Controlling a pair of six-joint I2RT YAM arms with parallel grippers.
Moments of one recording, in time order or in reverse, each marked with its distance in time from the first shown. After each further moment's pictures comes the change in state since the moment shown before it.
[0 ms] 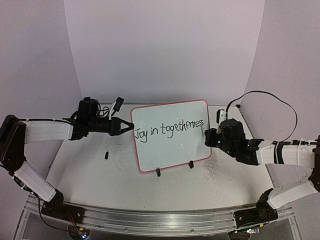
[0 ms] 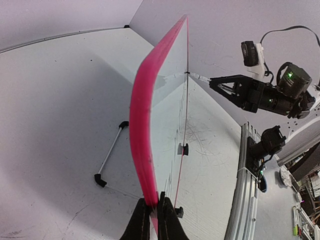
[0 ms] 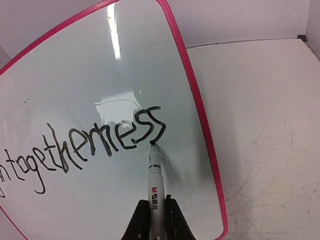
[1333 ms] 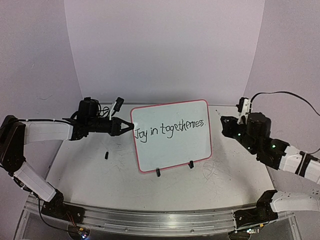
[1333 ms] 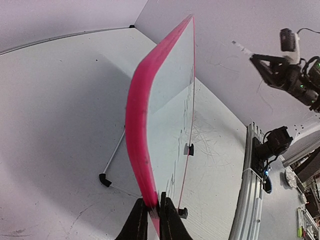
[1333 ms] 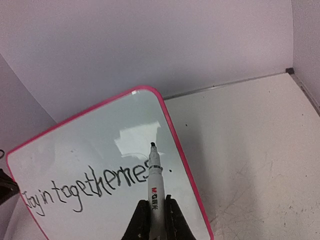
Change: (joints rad) left arm -0.008 -0.008 0.000 -0.012 -0.041 0.011; right arm -0.041 -0.337 -0.005 -0.107 0.009 -0.033
